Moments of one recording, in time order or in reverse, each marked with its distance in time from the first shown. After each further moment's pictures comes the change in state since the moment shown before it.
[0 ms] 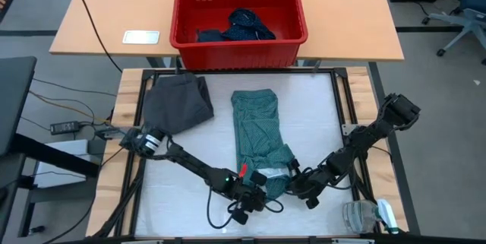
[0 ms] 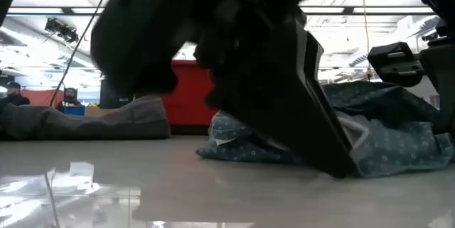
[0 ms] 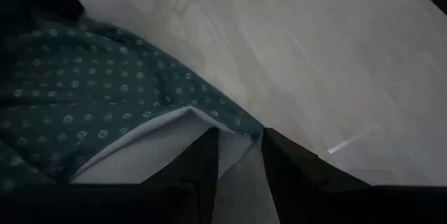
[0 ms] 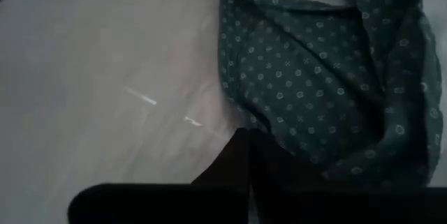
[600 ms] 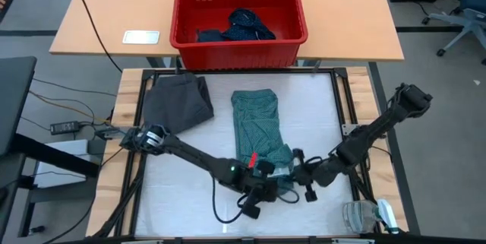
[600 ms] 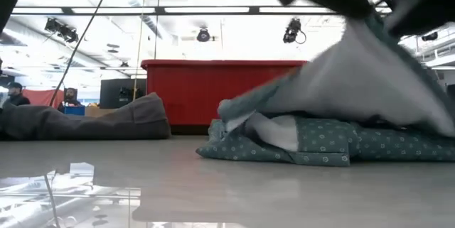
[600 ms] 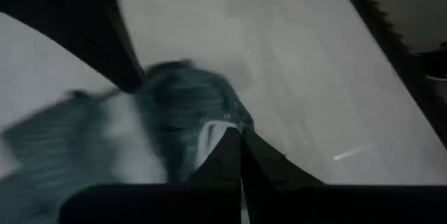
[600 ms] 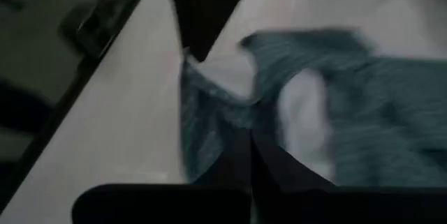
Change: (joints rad) left arm 0.054 -0.013 0.414 -0.455 -0.067 -0.070; right arm -0.039 -0.261 0.000 -0.028 0.133 0.175
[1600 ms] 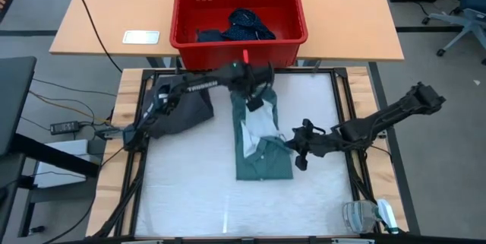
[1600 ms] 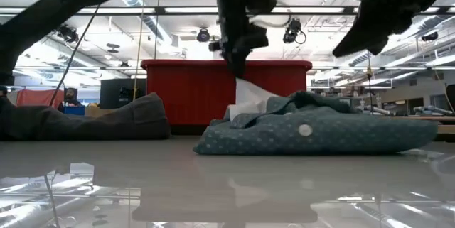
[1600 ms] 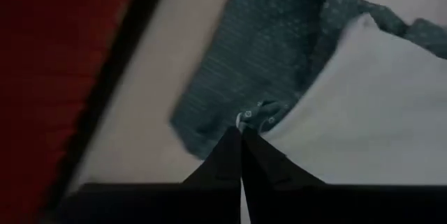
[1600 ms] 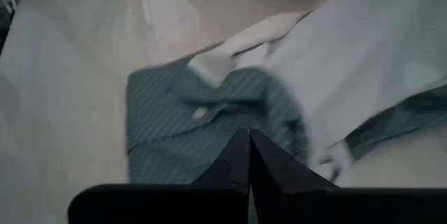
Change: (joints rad) left arm 0.679 0.056 0.326 -0.622 -0.136 -0.238; right arm -0.275 -0.193 0.000 -0.263 0.064 0.214
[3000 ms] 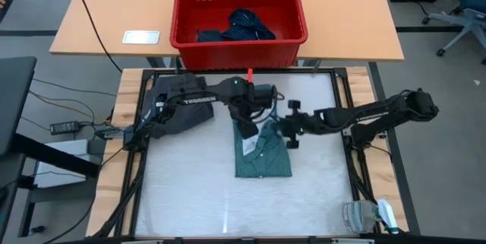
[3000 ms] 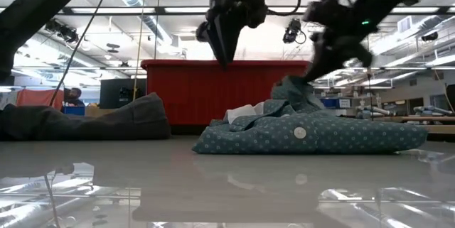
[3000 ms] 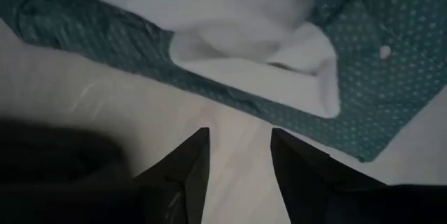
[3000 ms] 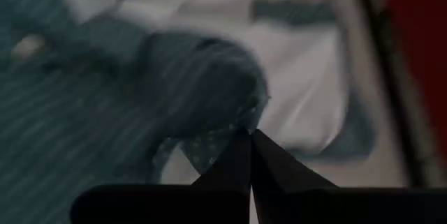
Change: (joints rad) left arm -0.191 -0.048 0.000 -0.254 0.262 -0.165; right arm -0.355 0.184 0.092 0.000 -0.044 -0.759
